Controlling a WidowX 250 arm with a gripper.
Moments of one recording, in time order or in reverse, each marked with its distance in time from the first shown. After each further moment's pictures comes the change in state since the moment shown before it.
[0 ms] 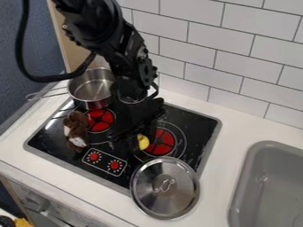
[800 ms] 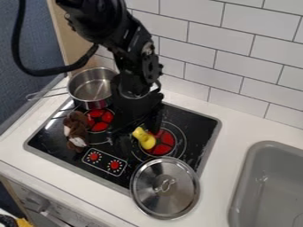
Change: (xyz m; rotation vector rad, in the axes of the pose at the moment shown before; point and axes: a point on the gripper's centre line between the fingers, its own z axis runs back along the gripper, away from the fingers) arm -0.002 0.001 0.021 0.009 -0.068 0.030
